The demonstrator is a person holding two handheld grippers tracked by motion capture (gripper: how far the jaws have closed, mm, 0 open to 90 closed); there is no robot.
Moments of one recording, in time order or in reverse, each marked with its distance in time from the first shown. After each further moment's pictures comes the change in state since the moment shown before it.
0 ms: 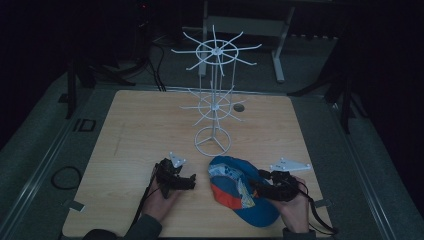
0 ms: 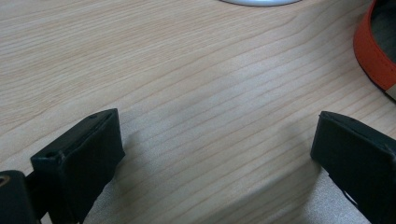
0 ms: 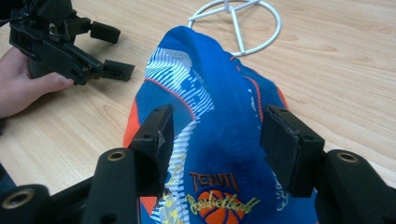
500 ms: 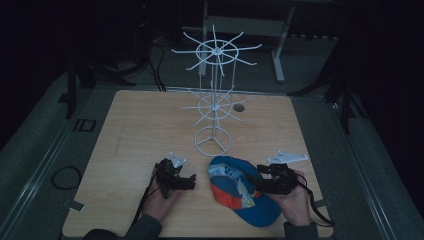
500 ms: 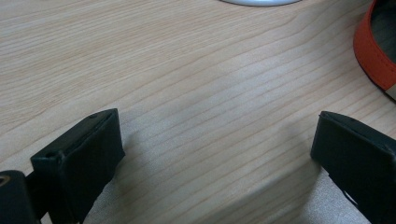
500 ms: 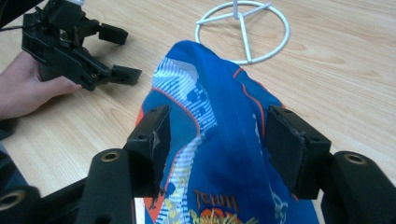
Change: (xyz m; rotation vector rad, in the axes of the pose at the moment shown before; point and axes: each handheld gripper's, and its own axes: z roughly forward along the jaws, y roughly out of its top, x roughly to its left) left arm 0.000 0.000 0.000 0.002 -0.001 0.000; right arm 0.000 0.022 0.000 0.041 0.025 -0.024
